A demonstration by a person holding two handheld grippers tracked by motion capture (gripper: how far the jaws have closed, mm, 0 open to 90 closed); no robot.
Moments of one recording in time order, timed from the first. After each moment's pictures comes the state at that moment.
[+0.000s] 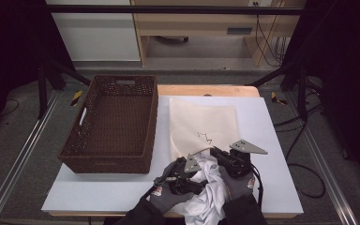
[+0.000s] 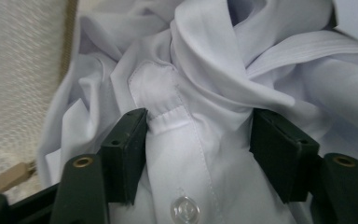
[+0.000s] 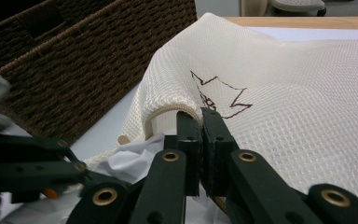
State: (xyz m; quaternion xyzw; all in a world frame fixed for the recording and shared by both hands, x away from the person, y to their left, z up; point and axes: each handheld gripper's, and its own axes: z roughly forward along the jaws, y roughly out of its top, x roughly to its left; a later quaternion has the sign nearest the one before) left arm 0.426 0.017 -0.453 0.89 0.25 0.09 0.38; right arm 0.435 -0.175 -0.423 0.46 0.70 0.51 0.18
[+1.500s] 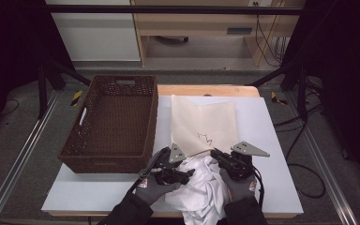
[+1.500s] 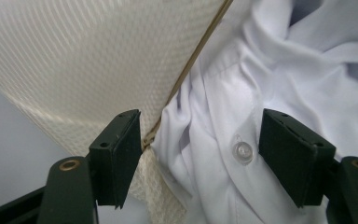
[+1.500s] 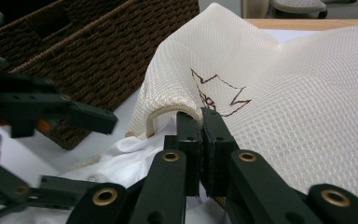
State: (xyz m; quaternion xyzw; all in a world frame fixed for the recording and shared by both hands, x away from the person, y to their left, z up) left arm 0.443 0.059 -0.435 0.87 0.29 0.12 0.39; right arm 0.425 -0.175 -0.417 0.46 0.70 0.51 0.18
